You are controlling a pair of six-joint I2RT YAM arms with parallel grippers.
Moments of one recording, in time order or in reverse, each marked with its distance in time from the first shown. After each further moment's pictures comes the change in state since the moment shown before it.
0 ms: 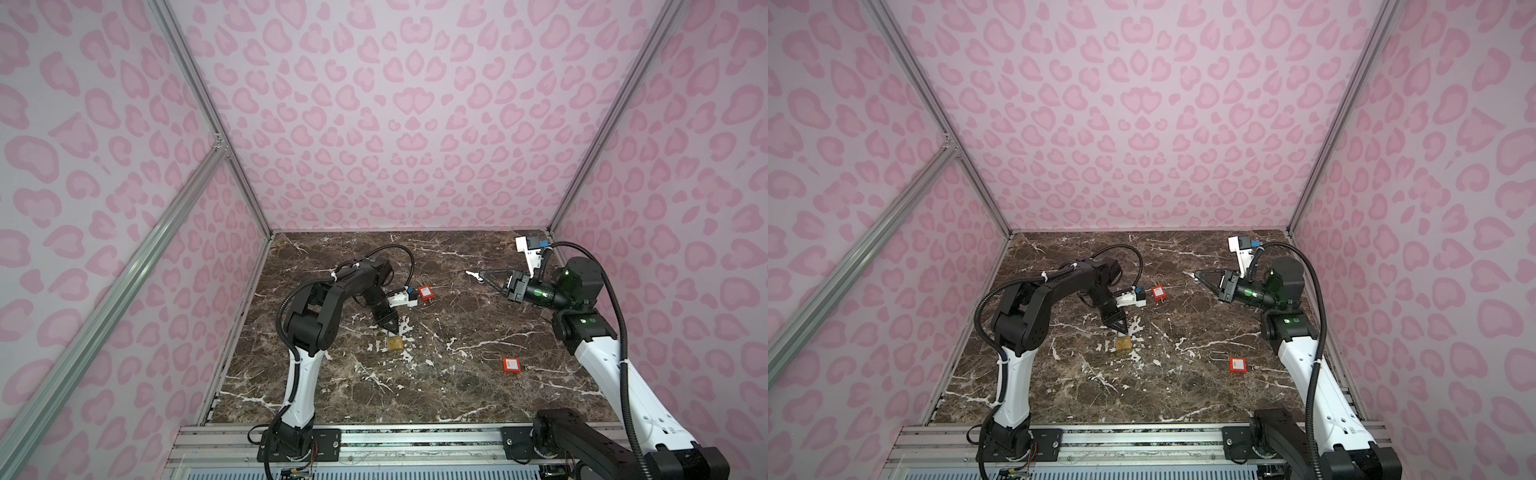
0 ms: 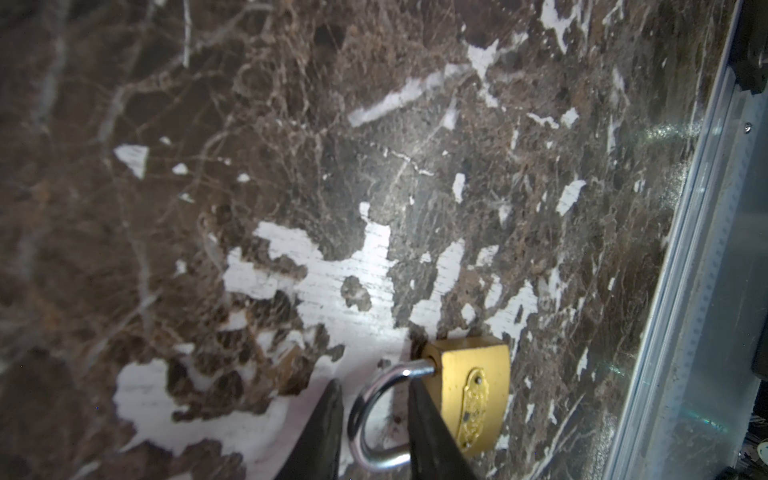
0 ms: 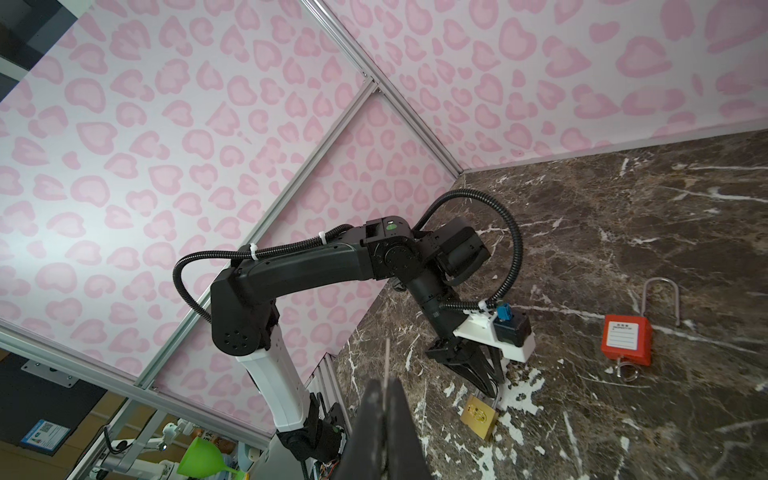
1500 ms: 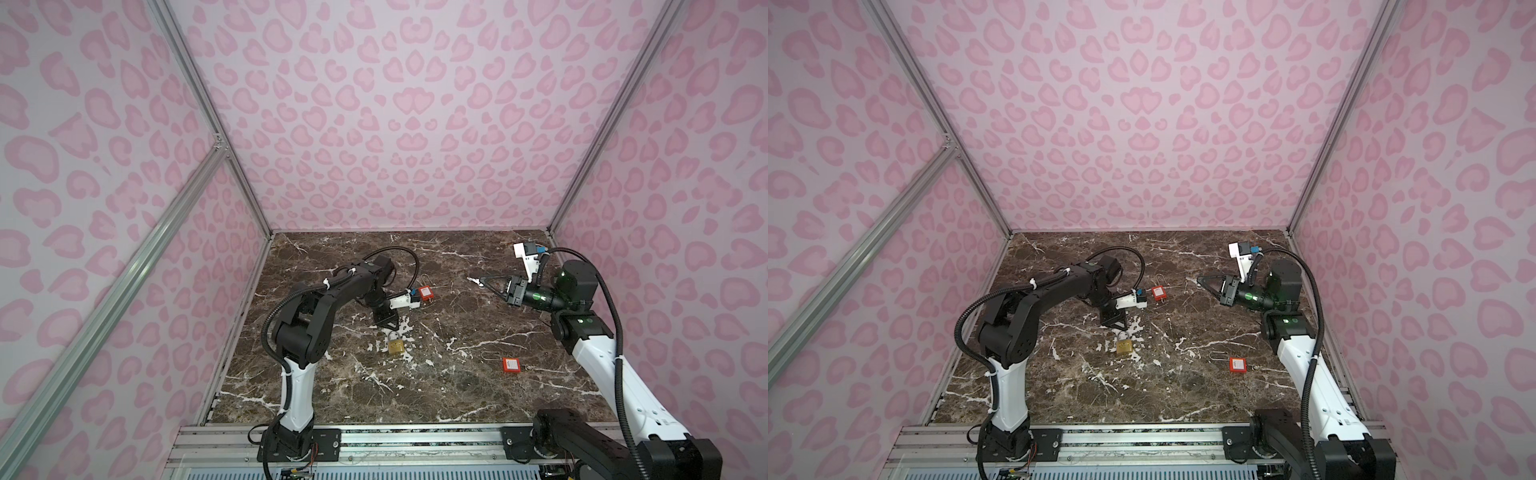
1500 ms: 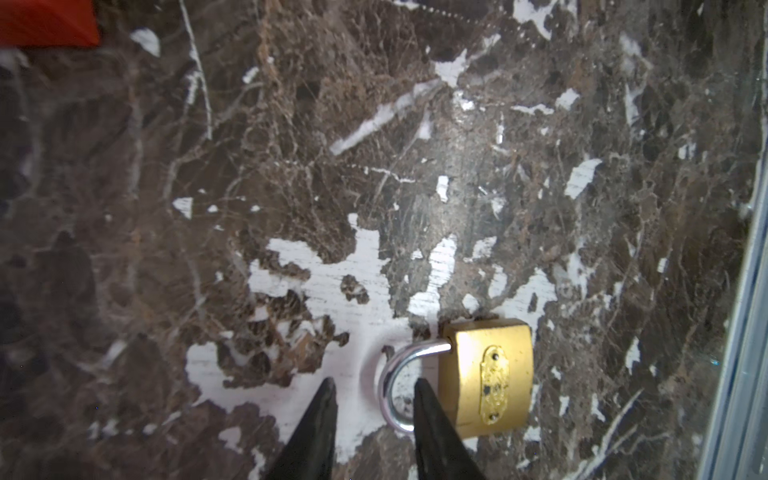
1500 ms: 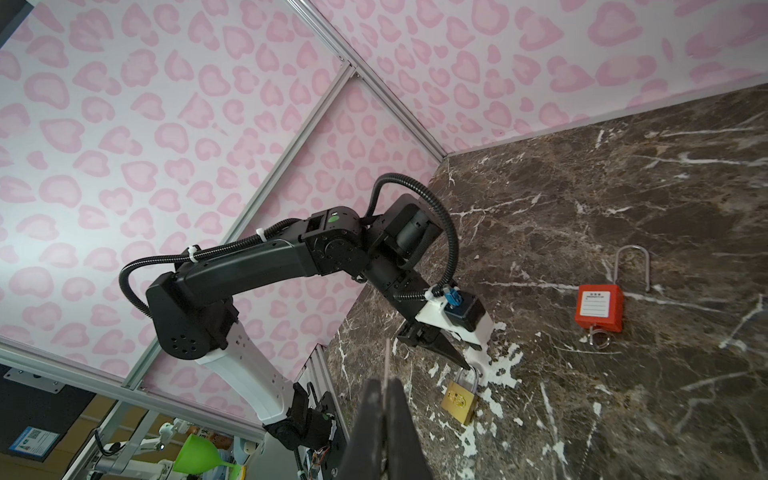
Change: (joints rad) left arm -0.032 -0.174 -0.140 0.173 -0.092 0.053; right arm -0.032 0.023 -0.054 -0.026 -0.021 -0.057
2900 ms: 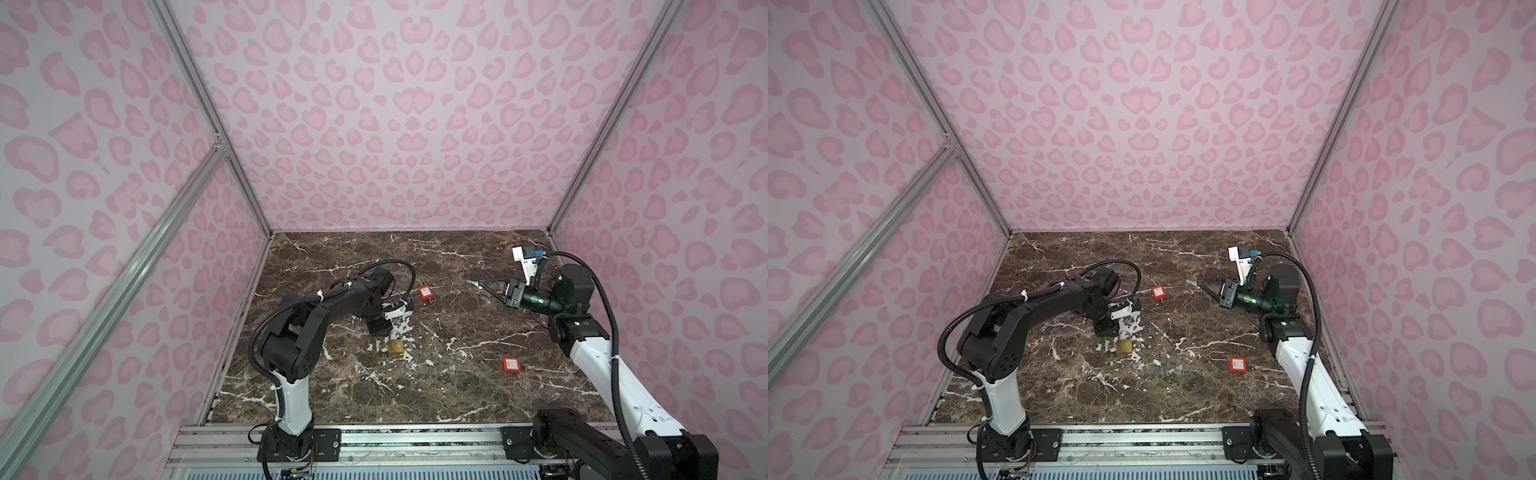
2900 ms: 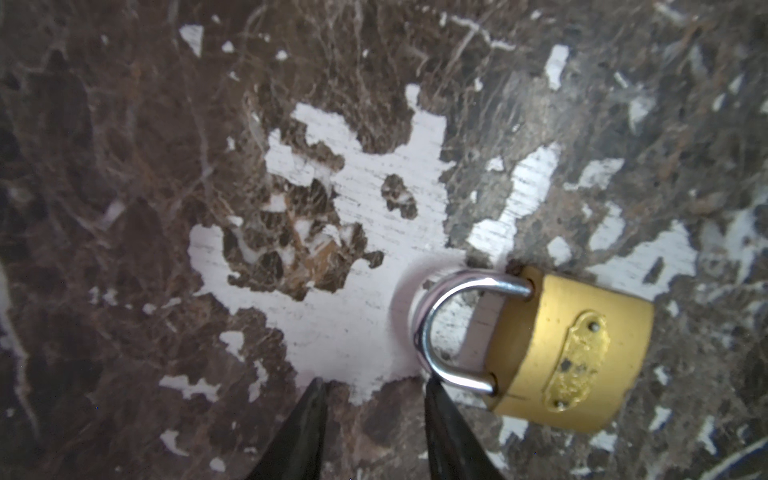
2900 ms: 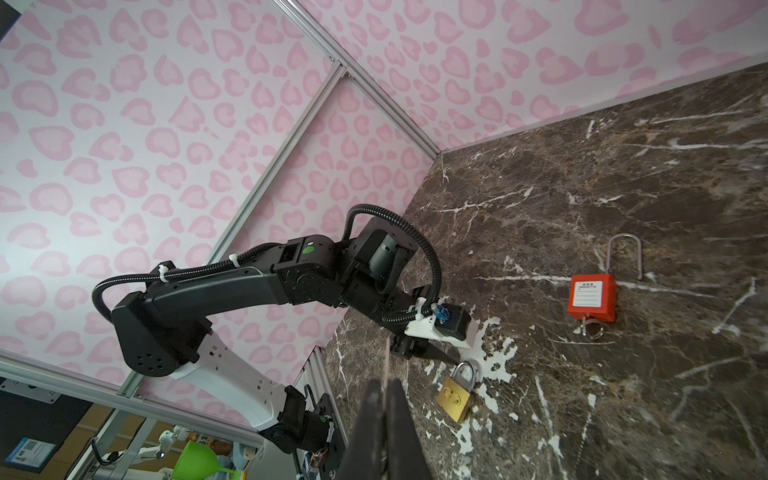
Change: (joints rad) left arm -0.043 -0.109 -0.210 0.161 -0.237 -0.110; right arm -0.004 0.008 -0.042 0.046 0.011 0.021
